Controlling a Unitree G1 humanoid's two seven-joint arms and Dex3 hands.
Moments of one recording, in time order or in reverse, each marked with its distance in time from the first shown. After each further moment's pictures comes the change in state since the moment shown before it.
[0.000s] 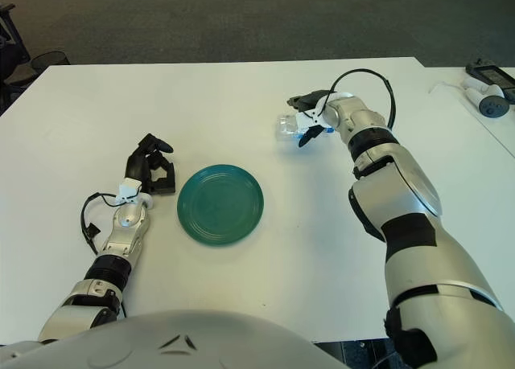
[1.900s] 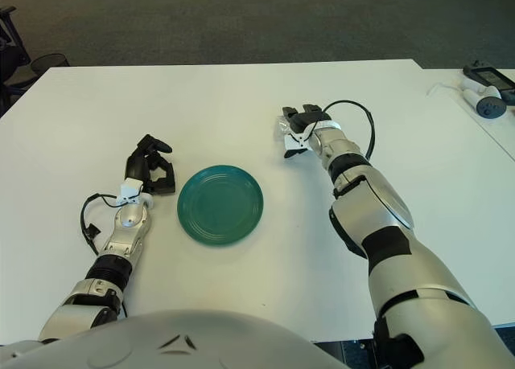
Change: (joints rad) left arm -0.001 0.000 -0.005 0.011 0.029 0.007 0.057; right arm 0.106 0.105 0.040 0.075 0.018 0.132 -0.230
